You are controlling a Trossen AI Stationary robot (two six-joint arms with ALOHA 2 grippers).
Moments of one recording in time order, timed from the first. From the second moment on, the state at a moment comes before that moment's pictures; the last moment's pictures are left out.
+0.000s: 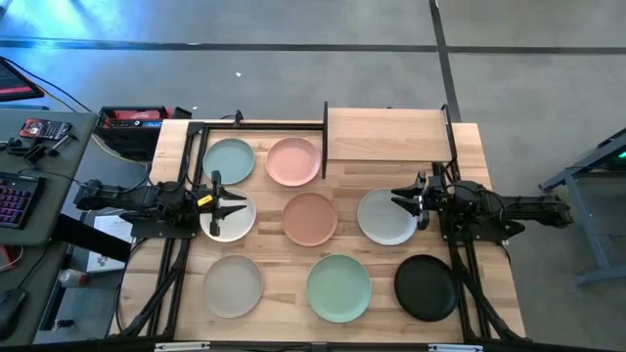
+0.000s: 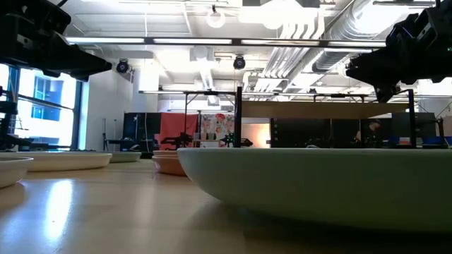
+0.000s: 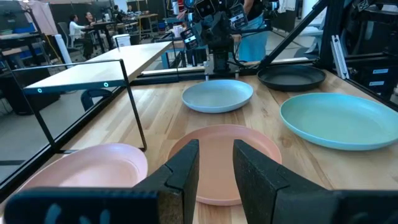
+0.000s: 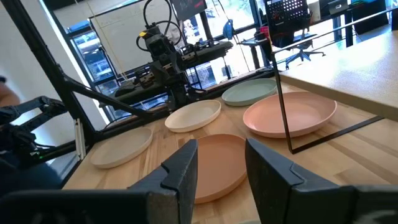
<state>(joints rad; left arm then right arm) -0.14 0.03 0.07 -0.15 -0.24 0.10 -0.02 0.05 0.01 0.03 0.11 0.31</state>
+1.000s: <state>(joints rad) -0.14 0.03 0.07 -0.15 -0.24 0.10 -0.02 0.05 0.01 0.03 0.11 0.31</state>
